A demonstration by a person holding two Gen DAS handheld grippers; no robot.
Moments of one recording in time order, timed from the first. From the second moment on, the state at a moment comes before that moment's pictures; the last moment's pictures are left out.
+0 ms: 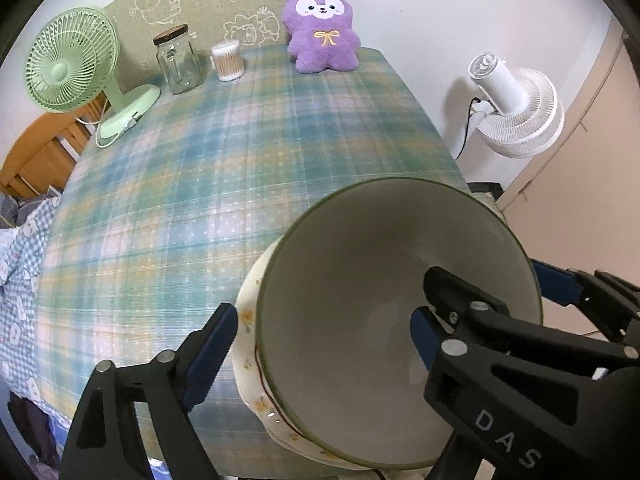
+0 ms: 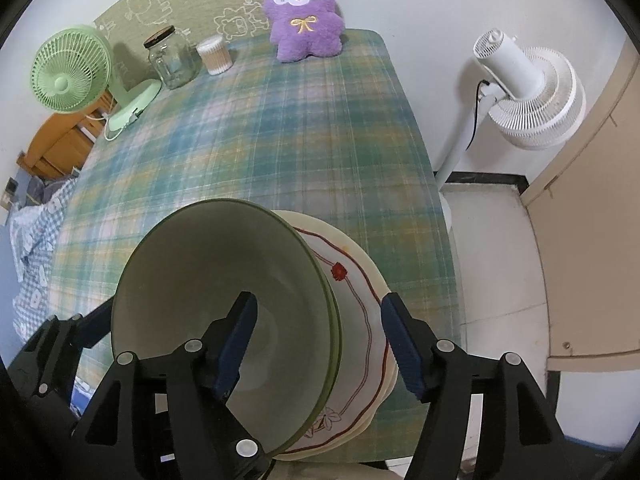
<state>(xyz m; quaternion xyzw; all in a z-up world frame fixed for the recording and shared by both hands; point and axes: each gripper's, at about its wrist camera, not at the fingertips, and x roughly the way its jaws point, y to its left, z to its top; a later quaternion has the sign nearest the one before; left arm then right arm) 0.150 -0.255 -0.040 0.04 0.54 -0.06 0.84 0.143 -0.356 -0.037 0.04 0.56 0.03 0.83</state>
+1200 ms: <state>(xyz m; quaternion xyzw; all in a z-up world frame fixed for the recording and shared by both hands) 0.105 -0.061 0.049 0.05 0.40 -0.09 0.91 0.080 -0.210 0.062 0.04 0.42 -0.08 0.90</state>
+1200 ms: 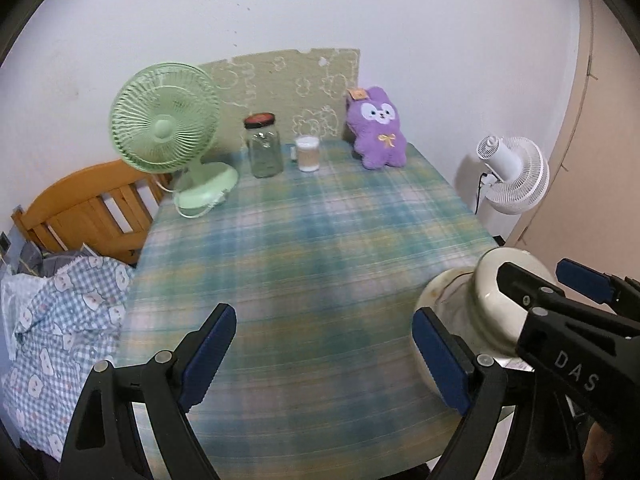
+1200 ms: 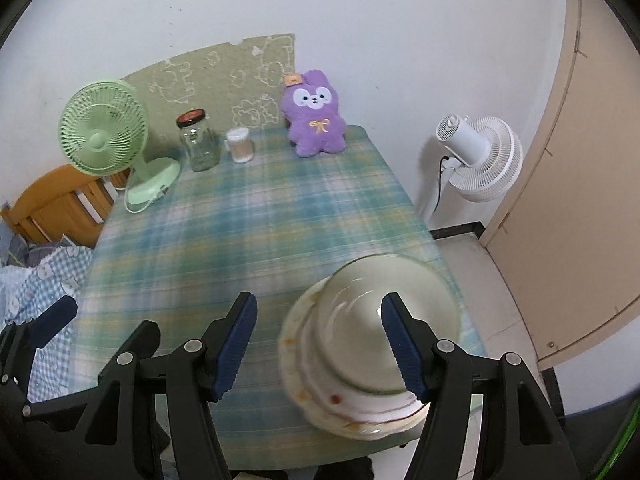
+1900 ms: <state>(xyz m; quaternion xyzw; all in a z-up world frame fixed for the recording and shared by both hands) 0.042 0.019 0.025 0.05 0.34 -0.05 0.94 0.017 -0.137 0.035 0.04 0.35 -0.07 0.93</state>
